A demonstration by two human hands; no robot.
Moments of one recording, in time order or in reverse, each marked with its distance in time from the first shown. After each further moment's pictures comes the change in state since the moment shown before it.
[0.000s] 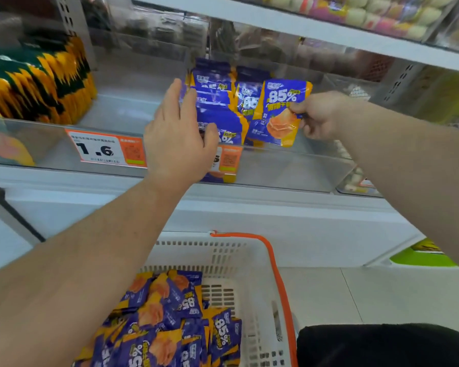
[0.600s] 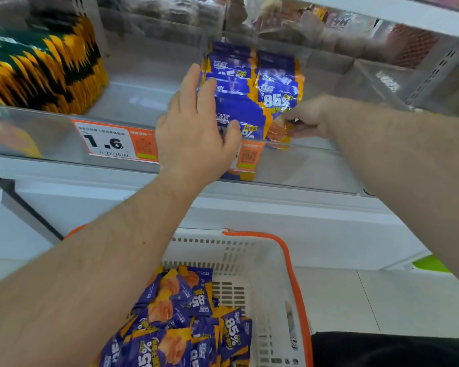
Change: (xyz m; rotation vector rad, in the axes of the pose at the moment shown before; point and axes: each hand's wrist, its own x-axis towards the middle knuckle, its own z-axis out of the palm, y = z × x) left_hand -0.002 -0.002 0.004 0.026 0.042 0.024; right_hand 0.033 0.008 0.050 -0.178 0.021 -0.022
